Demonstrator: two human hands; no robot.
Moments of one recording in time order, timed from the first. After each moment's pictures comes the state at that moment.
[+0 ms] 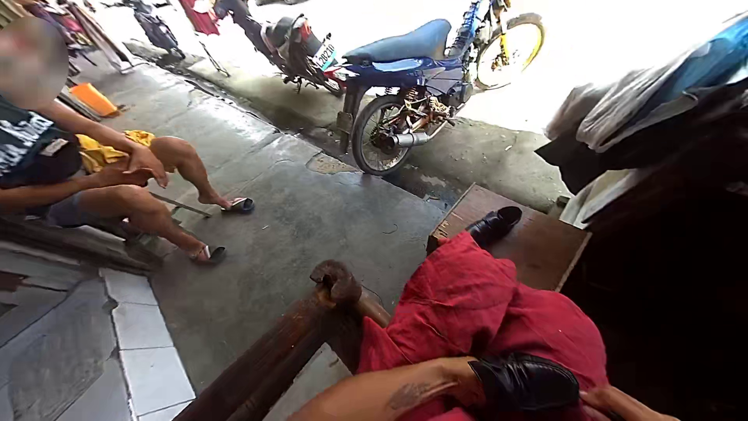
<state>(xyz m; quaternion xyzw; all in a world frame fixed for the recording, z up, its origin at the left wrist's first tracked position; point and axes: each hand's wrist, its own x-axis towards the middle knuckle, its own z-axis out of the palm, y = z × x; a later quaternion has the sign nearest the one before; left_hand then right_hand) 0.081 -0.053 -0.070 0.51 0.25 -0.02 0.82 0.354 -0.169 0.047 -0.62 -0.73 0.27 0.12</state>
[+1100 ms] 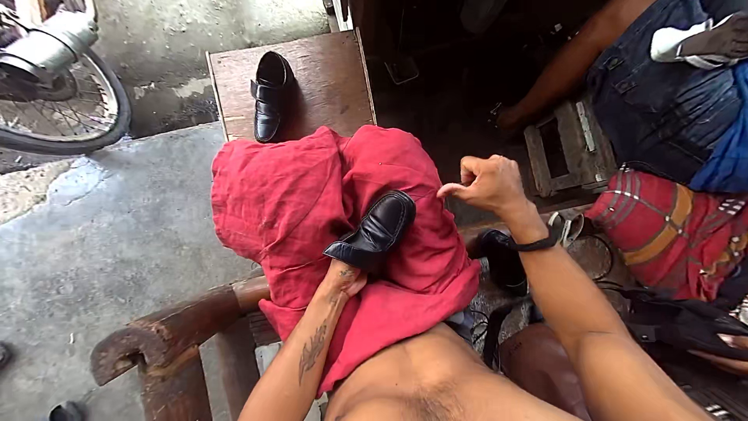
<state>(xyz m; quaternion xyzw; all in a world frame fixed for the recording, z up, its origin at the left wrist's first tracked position) 0.103 -0.075 -0.058 0.27 0.36 0.14 0.88 0.380 -0.236 -0.019 -0.86 -0.47 0.09 0.19</state>
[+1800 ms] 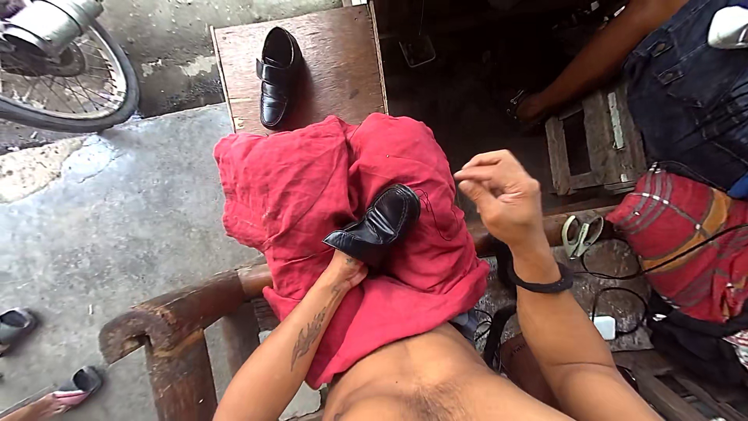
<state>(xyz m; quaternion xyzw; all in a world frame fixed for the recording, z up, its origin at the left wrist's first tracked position) 0.110 -0.064 -0.055 0.30 0.40 0.10 0.86 0.336 -0.224 0.003 -0.75 -0.43 0.12 0.49</state>
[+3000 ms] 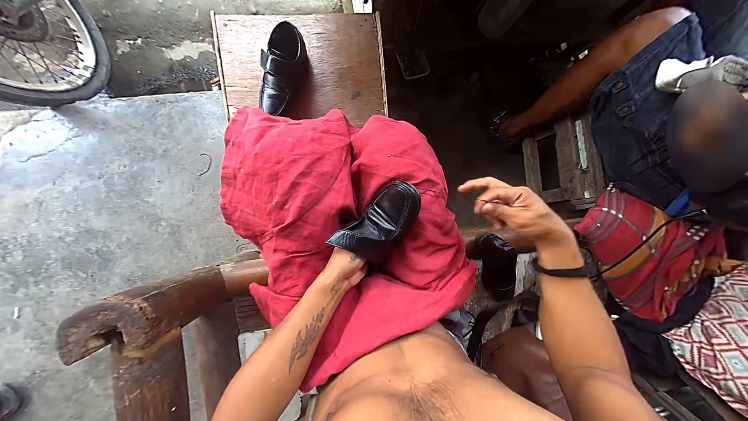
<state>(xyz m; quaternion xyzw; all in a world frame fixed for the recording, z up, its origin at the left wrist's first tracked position) 0.103 -0.067 -0.053 0.30 0.39 0.11 0.86 0.381 -0.269 -0.003 -0.71 -0.42 0.40 0.41</state>
